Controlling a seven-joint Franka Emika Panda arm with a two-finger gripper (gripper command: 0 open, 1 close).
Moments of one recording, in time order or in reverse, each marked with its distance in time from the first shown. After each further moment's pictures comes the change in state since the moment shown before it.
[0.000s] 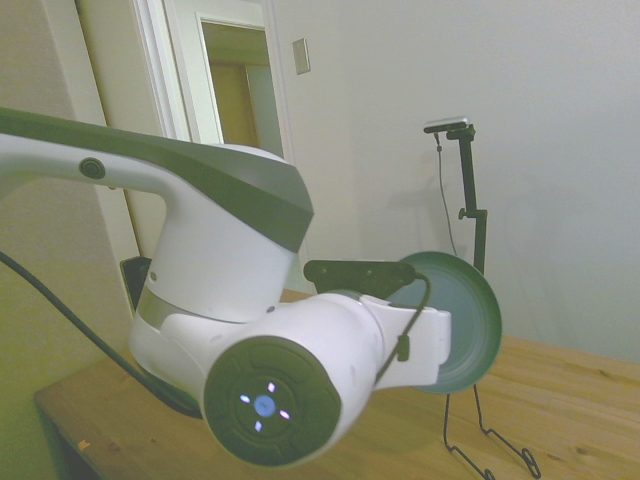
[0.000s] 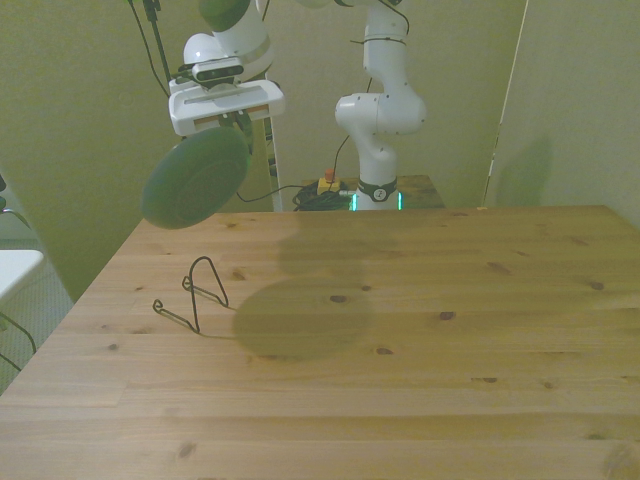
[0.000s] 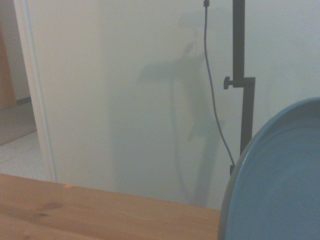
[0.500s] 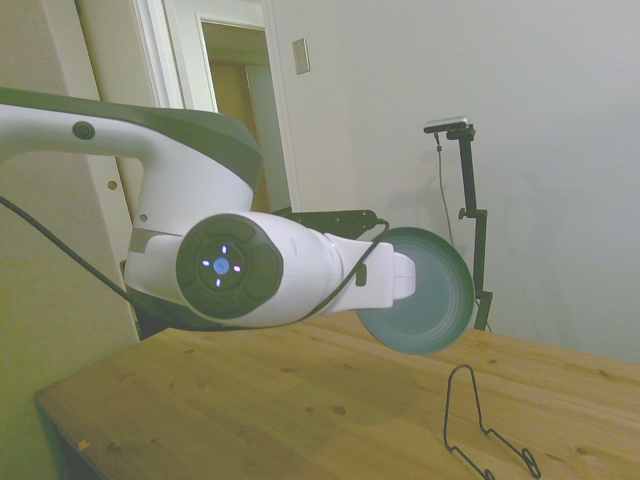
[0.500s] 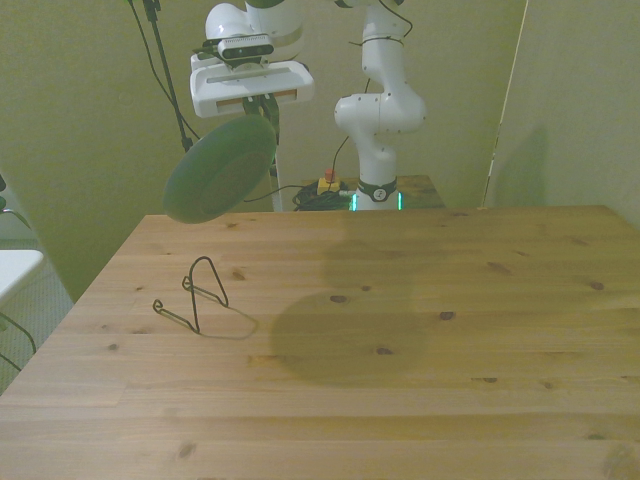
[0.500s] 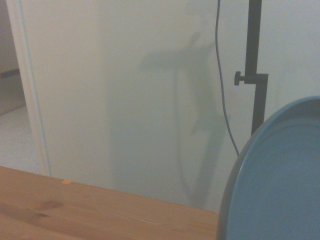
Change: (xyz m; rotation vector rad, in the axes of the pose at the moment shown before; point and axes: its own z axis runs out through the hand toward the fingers) arm -0.002 -0.067 0.045 -0.082 -0.021 -0.036
